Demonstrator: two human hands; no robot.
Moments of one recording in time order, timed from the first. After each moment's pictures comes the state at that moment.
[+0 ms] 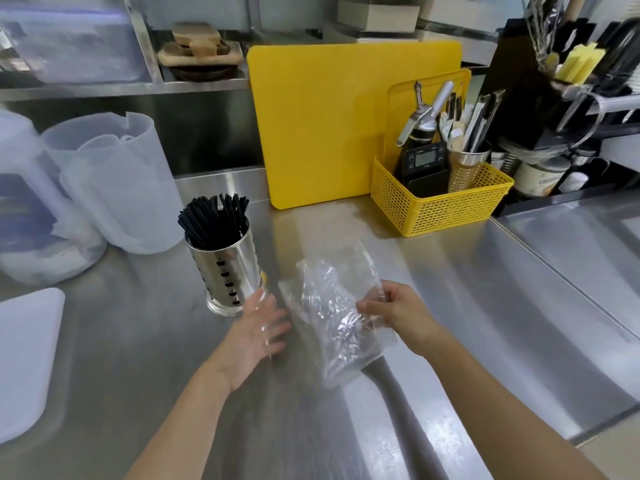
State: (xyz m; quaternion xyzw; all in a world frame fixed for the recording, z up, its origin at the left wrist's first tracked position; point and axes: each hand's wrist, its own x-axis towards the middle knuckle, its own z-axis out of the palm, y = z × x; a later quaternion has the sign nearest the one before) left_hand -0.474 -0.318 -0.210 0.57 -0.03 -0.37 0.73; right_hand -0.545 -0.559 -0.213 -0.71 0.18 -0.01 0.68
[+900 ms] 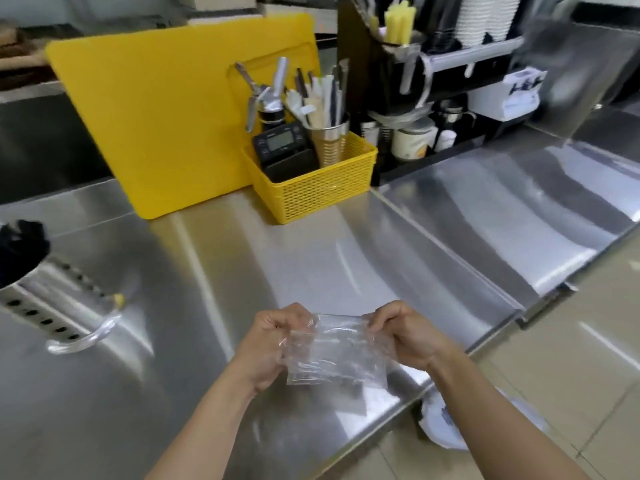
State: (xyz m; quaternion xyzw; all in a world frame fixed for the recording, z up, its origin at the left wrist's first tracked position) left_hand -0.597 -0.542 -0.210 0.59 -0.21 -0.38 0.68; right_hand -0.706 -0.738 -0.246 -0.50 0.17 0.00 0.85
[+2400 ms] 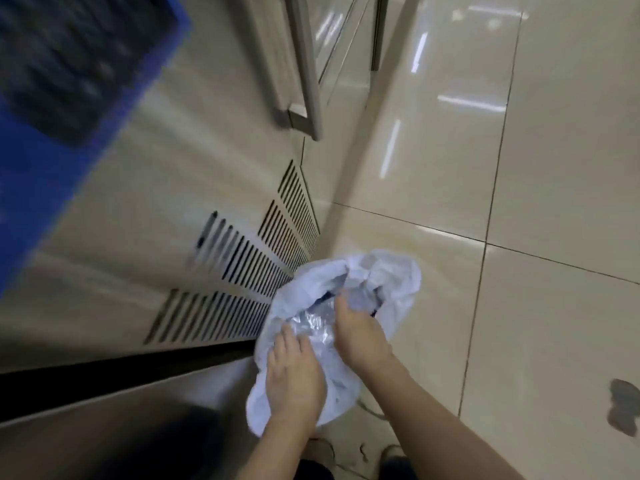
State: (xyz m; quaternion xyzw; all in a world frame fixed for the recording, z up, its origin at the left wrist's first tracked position) left_hand -0.845 -0.915 -0.784 0.78 -0.58 -0.22 -0.12; right_hand -0.931 -0.992 -0.796 -0.77 0.56 0.04 0.31
